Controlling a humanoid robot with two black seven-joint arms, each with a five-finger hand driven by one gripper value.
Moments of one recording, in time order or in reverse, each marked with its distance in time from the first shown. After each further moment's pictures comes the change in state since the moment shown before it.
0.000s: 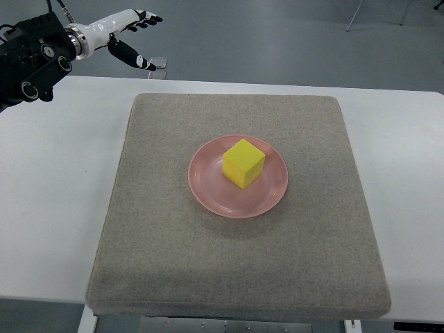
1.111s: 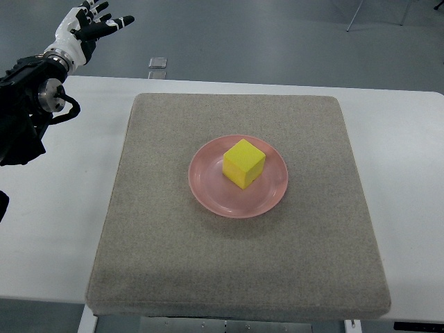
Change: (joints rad) left arm 0.145 -0.089 -0.326 0.167 -0.847 -0.075 0.022; right arm 0.000 0.000 0.000 0.000 0.000 0.000 0.000
